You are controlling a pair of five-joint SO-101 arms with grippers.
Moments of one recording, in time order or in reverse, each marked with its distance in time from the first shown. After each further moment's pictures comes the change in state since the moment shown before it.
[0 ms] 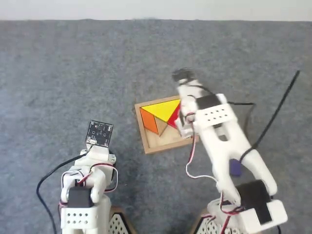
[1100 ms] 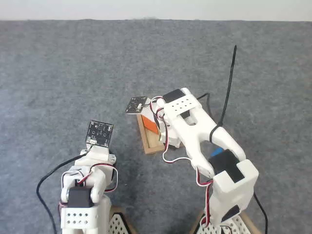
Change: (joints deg) left arm 0.0 0.0 0.0 0.0 0.0; right arm -8.6 23.2 -14.9 7.2 29.5
